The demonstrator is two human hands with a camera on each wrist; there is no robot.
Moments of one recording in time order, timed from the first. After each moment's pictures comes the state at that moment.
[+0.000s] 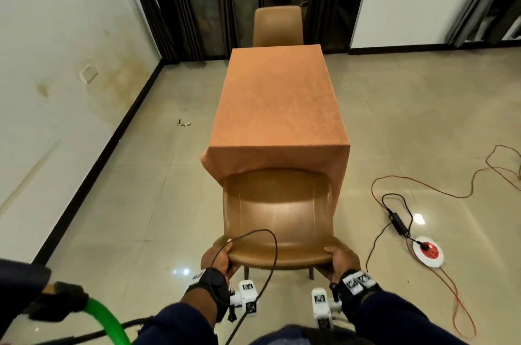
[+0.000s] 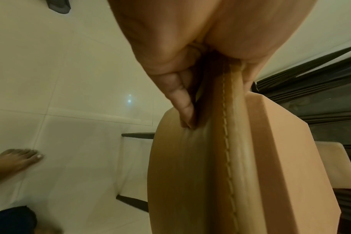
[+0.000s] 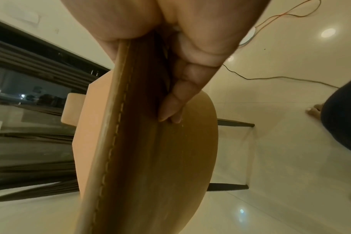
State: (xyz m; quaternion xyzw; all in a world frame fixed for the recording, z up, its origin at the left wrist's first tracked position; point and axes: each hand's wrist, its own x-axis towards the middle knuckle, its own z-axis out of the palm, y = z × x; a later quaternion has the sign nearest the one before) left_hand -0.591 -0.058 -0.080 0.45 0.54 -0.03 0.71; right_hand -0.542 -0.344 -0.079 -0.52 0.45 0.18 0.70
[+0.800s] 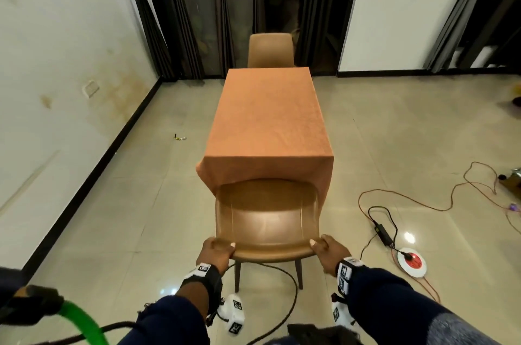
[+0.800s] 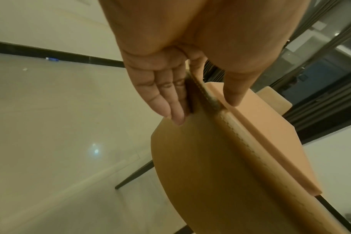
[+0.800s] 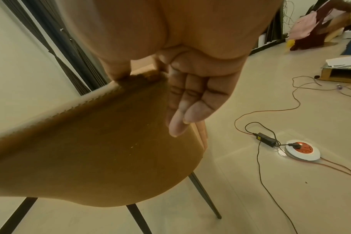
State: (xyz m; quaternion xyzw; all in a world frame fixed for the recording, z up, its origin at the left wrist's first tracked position) left_hand -0.607 -0.047 -0.101 0.74 0.43 -0.12 0.50; right_hand -0.556 -0.390 -0.044 -0.90 0.11 0.24 0.35
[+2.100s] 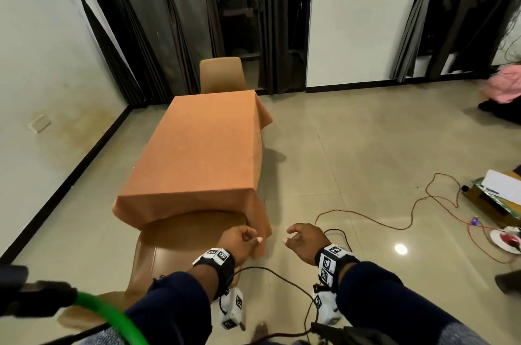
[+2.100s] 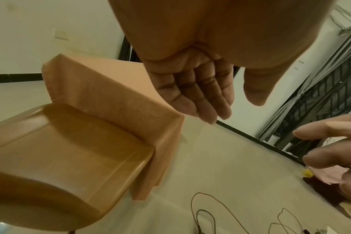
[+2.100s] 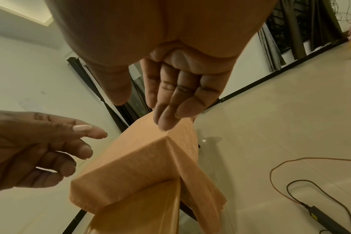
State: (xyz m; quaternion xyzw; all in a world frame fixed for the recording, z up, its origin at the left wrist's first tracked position) left_hand -0.388 -0.438 -0.014 0.89 0.14 -0.13 0.42; right_hand -0.361 -0.679 -0.001 -0.90 -0.05 0.21 0.38
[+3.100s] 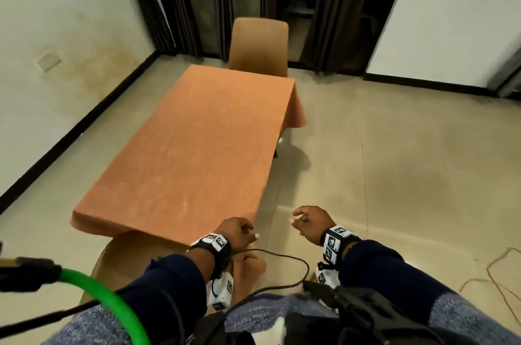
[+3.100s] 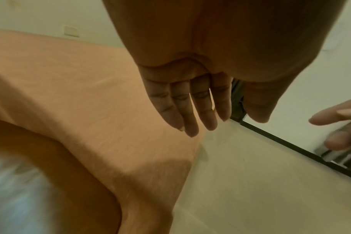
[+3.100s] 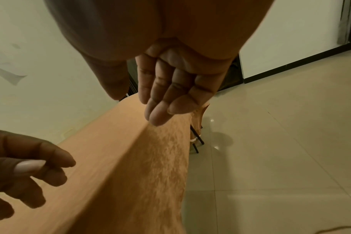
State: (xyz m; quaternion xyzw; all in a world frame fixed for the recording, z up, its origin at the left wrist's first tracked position) left_hand -0.028 -0.385 -0.054 0.91 0.19 -0.23 0.30; right_hand 0.088 -0.622 -0.065 -0.87 -0.13 0.31 0.36
